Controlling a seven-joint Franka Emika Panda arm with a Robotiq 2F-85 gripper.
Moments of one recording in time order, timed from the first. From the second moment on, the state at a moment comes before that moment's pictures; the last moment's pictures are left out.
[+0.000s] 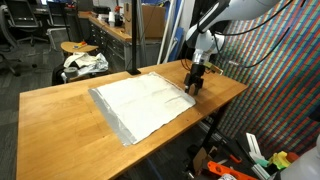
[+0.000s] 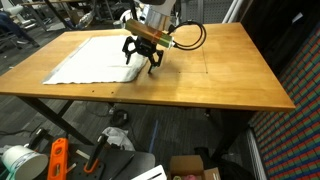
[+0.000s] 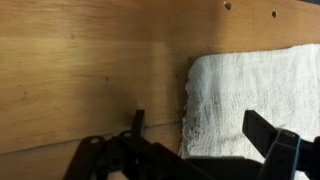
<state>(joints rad) -0.34 0.50 -0.10 -1.89 0.30 1.90 -0.63</state>
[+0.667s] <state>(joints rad) -0.34 0.50 -0.07 -1.90 0.30 1.89 -0.75</state>
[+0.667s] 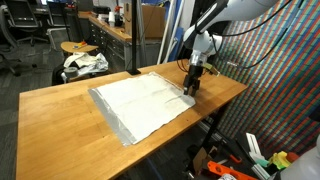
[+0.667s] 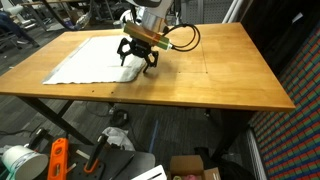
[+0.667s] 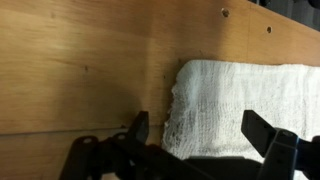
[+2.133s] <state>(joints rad) -0.24 0.47 -0.05 -1.91 0.23 1.88 -0.72</state>
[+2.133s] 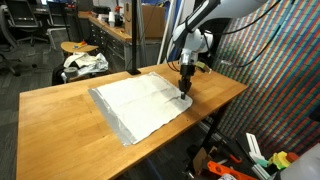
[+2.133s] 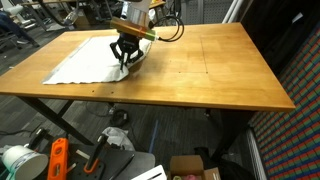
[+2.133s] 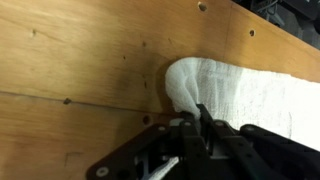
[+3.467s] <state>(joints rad) -0.09 0.29 0.02 -2.11 0.20 2.12 -0.51</state>
